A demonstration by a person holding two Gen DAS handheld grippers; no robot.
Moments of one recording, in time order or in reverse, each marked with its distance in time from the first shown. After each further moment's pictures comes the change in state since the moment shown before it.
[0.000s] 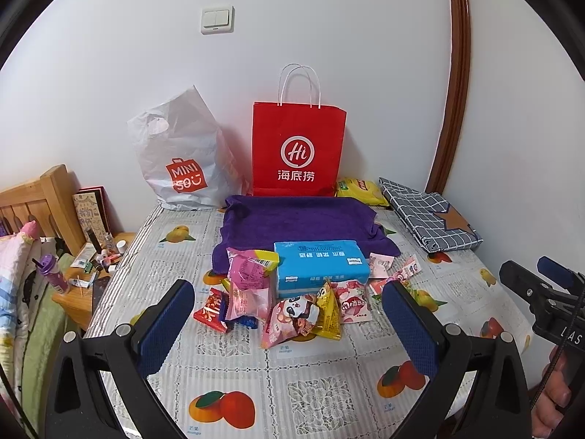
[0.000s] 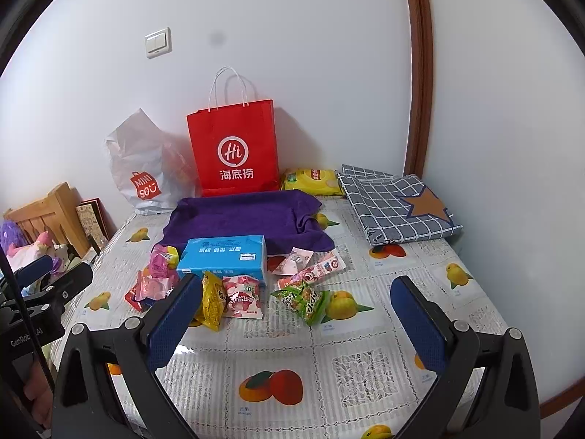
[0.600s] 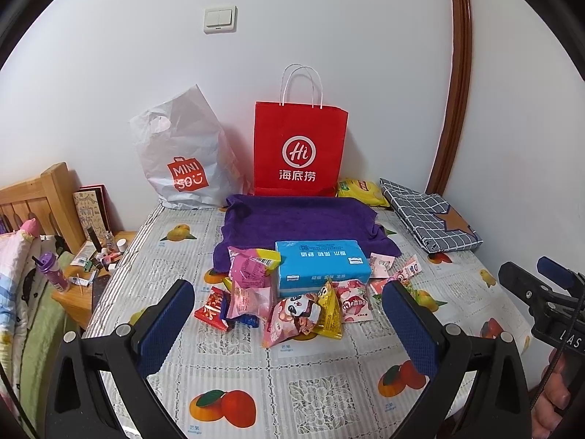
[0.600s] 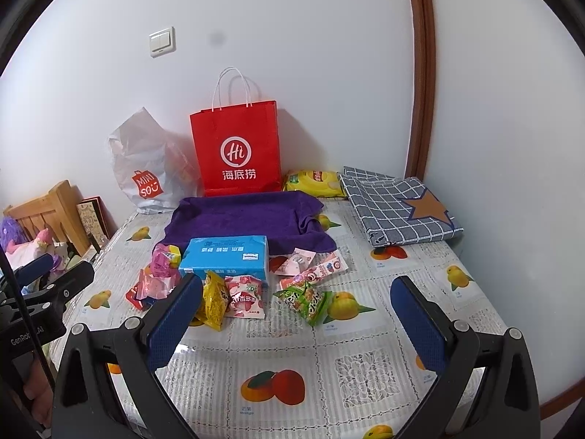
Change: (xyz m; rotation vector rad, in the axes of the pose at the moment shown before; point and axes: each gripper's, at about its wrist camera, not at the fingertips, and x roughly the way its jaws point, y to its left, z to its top) left arm -0.002 0.001 0.000 -0.002 -0.001 0.001; right arm -0.001 0.006 -0.002 -0.015 -0.008 0.003
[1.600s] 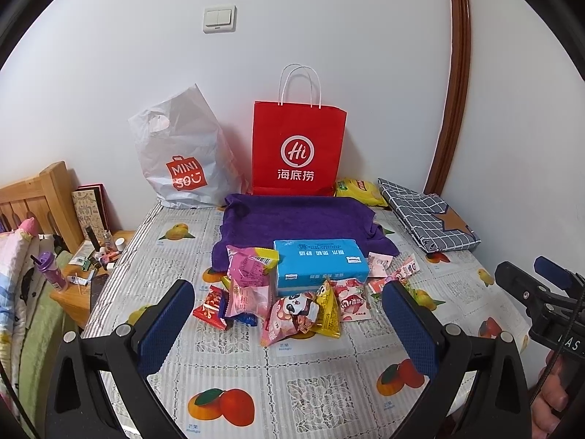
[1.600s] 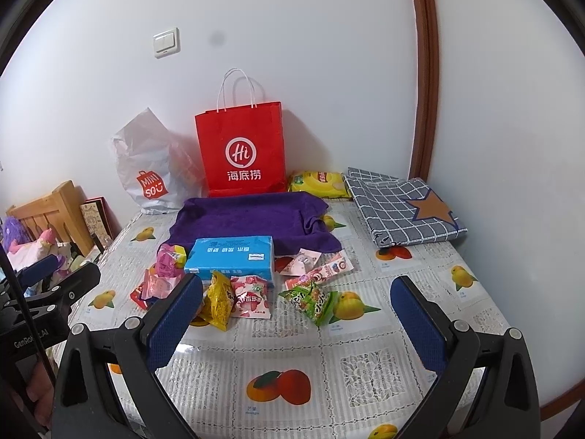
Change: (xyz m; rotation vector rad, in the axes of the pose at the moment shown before) left arm 0.000 0.000 -0.002 -0.006 0.003 -0.011; right arm -0.002 0.005 -0.003 0.001 -0.011 0.004
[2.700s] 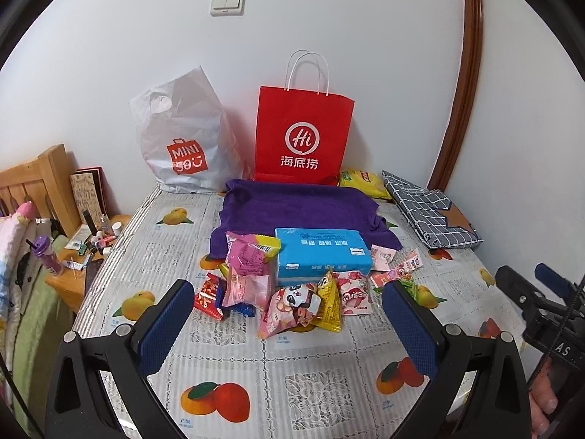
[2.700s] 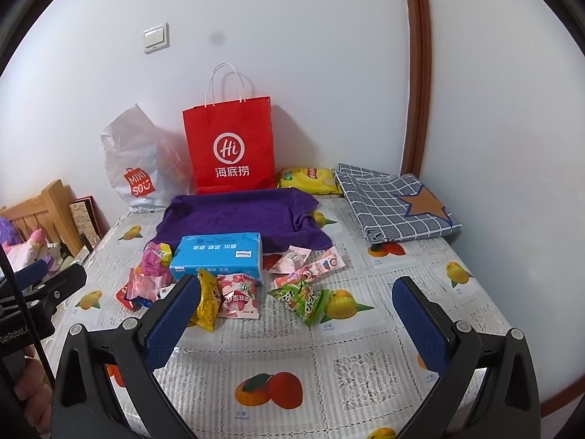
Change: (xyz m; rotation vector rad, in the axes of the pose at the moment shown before) left arm 0.018 0.013 -0.006 -0.045 0.042 -0.001; right arm 0.016 -0.004 -0.005 -0.010 -0.002 -0.035
